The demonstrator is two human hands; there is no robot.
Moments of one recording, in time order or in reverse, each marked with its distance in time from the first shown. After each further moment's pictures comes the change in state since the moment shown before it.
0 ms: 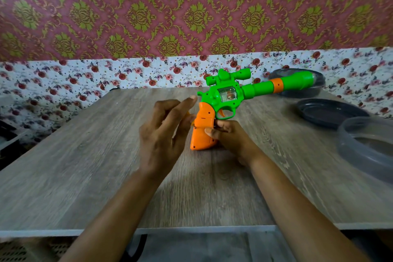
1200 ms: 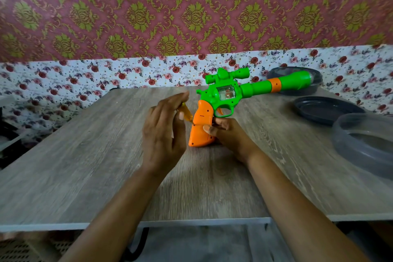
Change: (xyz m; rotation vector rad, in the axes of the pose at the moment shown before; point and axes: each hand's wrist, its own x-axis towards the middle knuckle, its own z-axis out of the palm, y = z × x) left_hand -0.001 0.009 0.003 -0.026 0.010 -0.083; right_hand 0.000 0.002 0.000 0.022 -0.006 0.004
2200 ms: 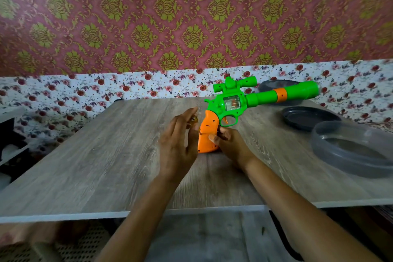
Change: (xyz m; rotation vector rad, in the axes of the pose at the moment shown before) left_hand -0.005 0.029 0.001 -0.038 -0.037 -0.137; right_hand -0.026 -0.010 -0.005 -0.168 0.114 -0.078
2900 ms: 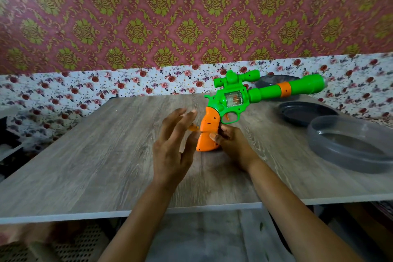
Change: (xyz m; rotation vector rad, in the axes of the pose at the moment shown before) left_hand -0.013 0.003 0.001 0.000 -0.019 0.093; right_hand -0.004 0.014 -0.014 0.060 -0.008 -0.056
